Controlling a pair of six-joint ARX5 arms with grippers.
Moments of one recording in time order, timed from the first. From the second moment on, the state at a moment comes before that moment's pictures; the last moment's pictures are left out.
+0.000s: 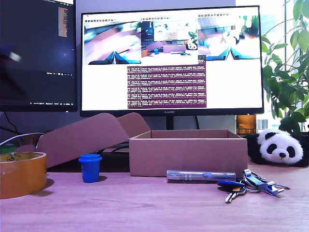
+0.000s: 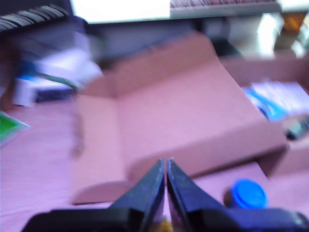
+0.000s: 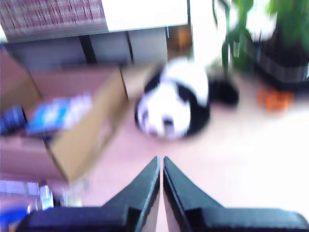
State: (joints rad) left arm -0.13 0.93 0.38 0.22 0.26 -0.04; right arm -0.07 0.21 0.01 -0.11 -0.18 0.05
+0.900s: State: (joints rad) left arm -0.08 0.34 0.17 -0.08 0.28 -0.15; right arm -0.07 0.21 0.01 -0.16 -0.18 0.05
